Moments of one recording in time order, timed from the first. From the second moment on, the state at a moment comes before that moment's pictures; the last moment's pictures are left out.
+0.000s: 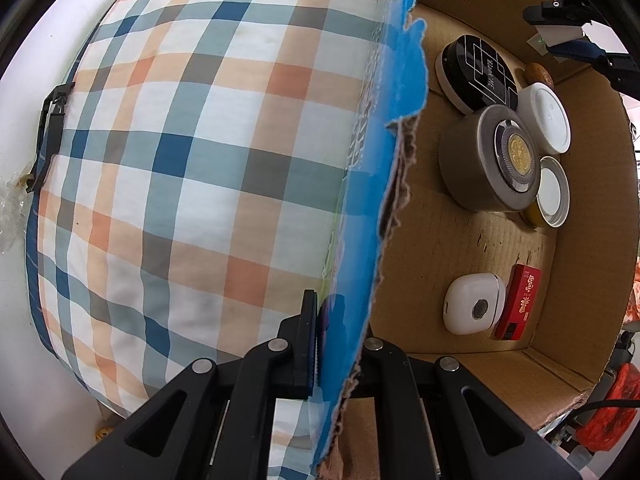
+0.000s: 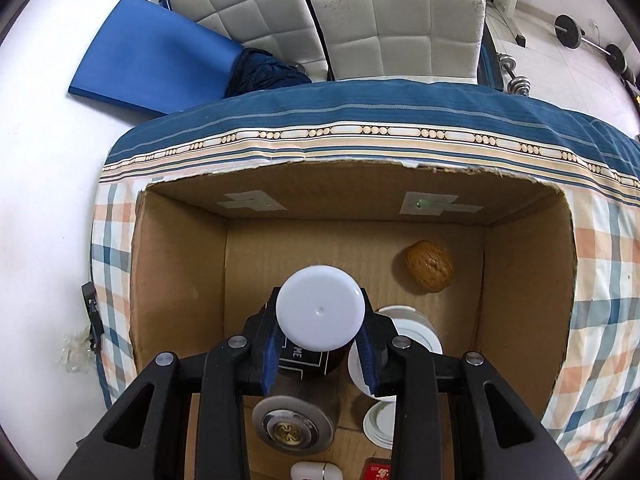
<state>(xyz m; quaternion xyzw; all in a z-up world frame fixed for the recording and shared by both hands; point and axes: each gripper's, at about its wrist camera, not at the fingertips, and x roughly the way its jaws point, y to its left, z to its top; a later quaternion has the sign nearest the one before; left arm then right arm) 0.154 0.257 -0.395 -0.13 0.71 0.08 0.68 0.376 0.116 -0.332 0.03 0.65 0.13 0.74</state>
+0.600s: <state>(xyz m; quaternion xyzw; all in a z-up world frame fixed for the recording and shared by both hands) 0.154 0.256 -0.395 -0.12 0.71 0.08 0.69 0.390 0.115 -0.330 0.03 0.65 0.12 0.75</state>
